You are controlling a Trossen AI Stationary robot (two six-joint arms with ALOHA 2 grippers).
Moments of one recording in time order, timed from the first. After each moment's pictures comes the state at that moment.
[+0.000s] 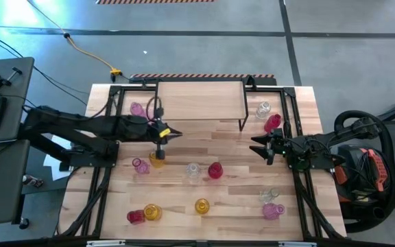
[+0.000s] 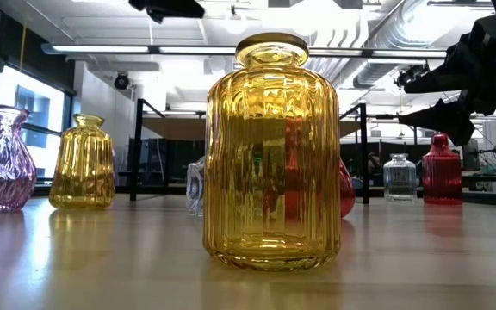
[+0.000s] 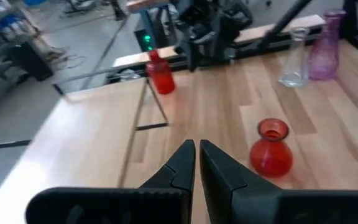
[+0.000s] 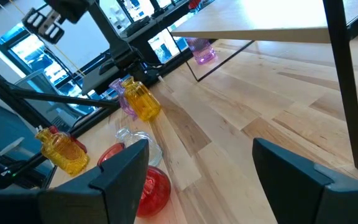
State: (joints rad) left arm -0.11 1.11 0.88 -0.16 -0.27 0.19; right arm 0.29 0.26 0.01 0.07 0.50 0.63
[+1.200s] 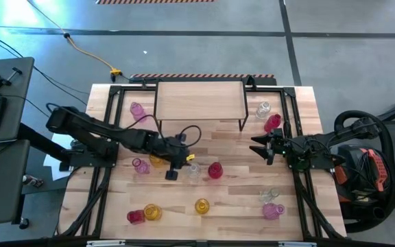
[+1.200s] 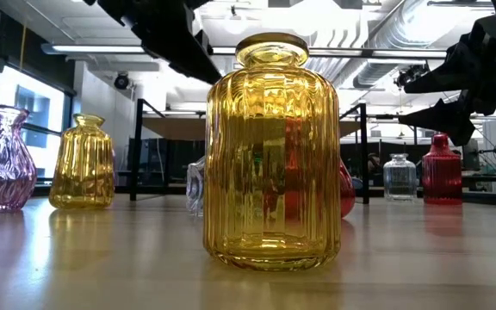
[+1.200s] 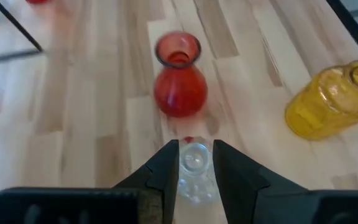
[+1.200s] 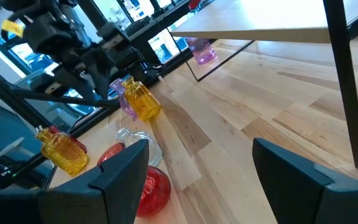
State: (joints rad) left arm -0.18 1.48 0.97 -0.25 -0.03 0.03; right arm 0.29 0.26 0.01 0.07 0.50 0.63
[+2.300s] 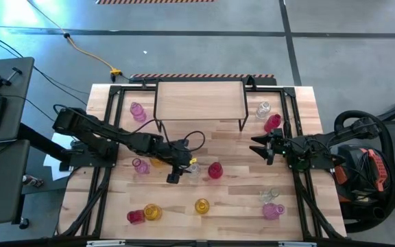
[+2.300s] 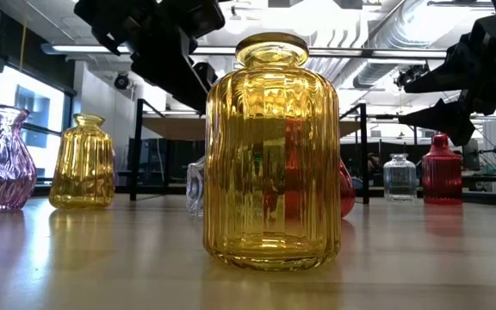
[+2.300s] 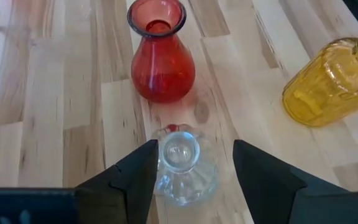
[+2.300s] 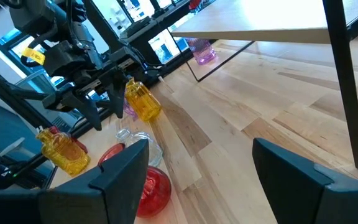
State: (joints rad) left arm -0.18 1.56 0.93 -0.16 0.02 0.04; right arm 0.29 0.26 0.01 0.07 0.50 0.63
